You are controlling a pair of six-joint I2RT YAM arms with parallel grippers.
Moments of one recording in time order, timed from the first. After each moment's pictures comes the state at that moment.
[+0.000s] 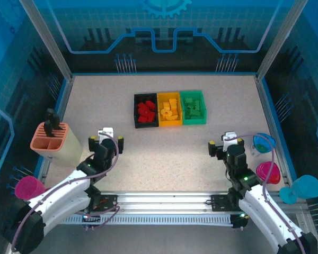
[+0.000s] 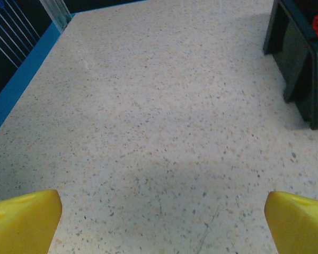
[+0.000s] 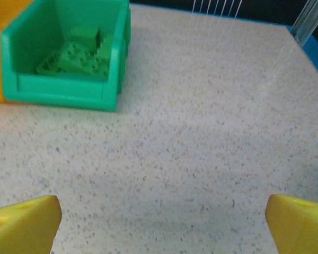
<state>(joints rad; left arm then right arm) -0.52 0.78 0.27 -0.08 -0.69 -0.20 0.33 0.47 0.16 -0.15 0.34 0.03</state>
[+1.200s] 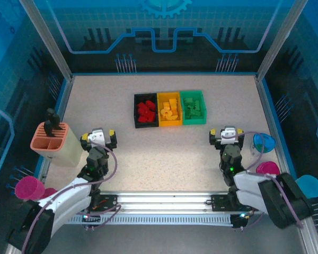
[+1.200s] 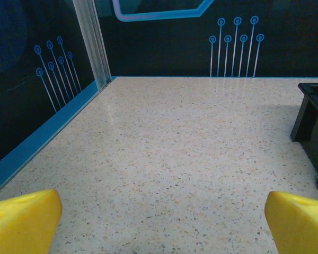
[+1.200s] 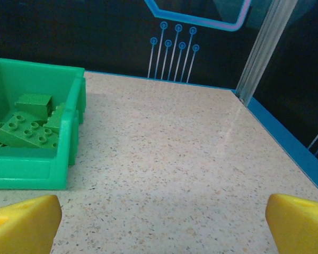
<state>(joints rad) -0.37 0.81 0.03 0.61 -0.68 -0.04 0.31 1.18 0.01 1.02 0.50 -0.12</state>
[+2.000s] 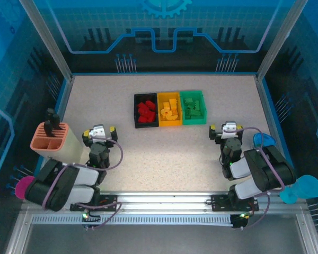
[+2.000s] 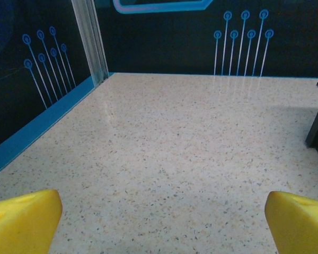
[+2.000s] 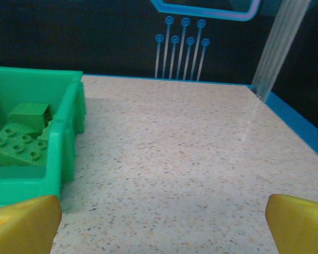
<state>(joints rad) -0.26 1.34 0.04 1.14 -0.58 -0.04 0.19 1.50 0.09 1.28 0.32 -0.07</state>
